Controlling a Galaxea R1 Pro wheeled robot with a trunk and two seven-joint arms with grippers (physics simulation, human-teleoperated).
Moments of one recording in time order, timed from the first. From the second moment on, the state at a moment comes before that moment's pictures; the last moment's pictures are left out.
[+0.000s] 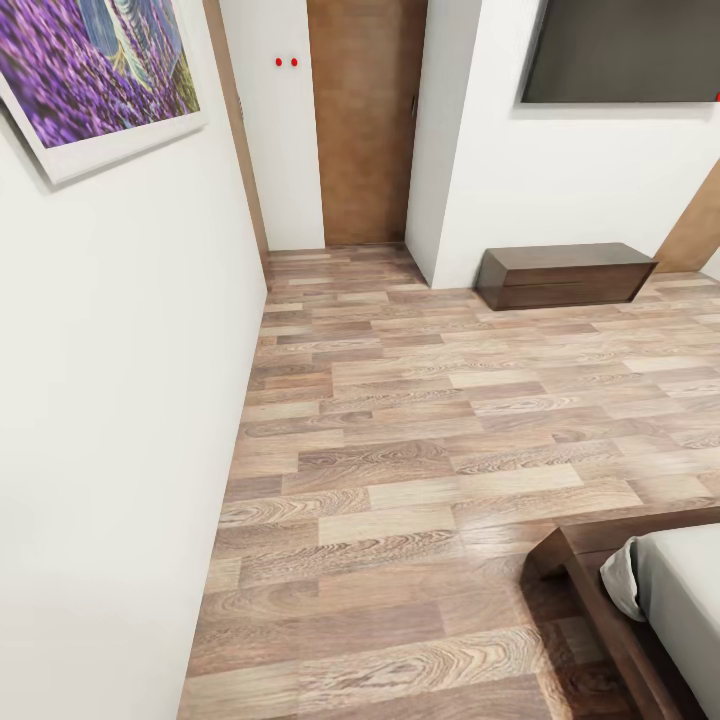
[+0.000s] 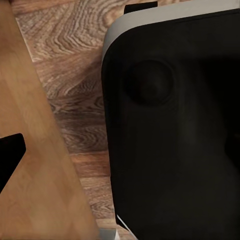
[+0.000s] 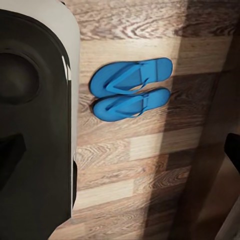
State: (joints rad) left arm -0.09 0.00 -0.44 -0.20 0.34 -0.05 0.26; right arm -0.10 -0.02 0.10 -0.25 0.00 0.10 -0.30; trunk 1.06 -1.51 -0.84
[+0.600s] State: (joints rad) left arm -0.09 0.00 -0.44 -0.20 0.35 -0.05 0.26; right arm -0.10 -0.02 0.10 -0.20 0.00 0.11 -0.30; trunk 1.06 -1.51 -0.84
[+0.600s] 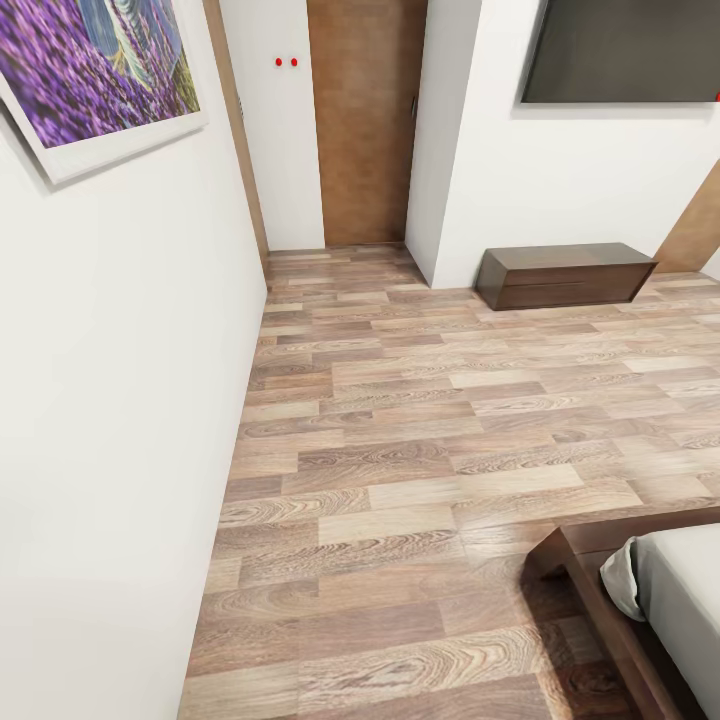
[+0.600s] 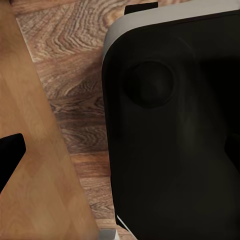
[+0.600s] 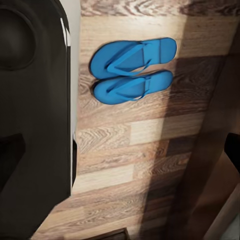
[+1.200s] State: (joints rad) left arm -0.09 0.00 -0.44 -0.20 0.35 -0.04 0.26; right arm -0.10 -0.02 0.10 -0.12 -0.01 0.11 -0.30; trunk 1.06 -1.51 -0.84
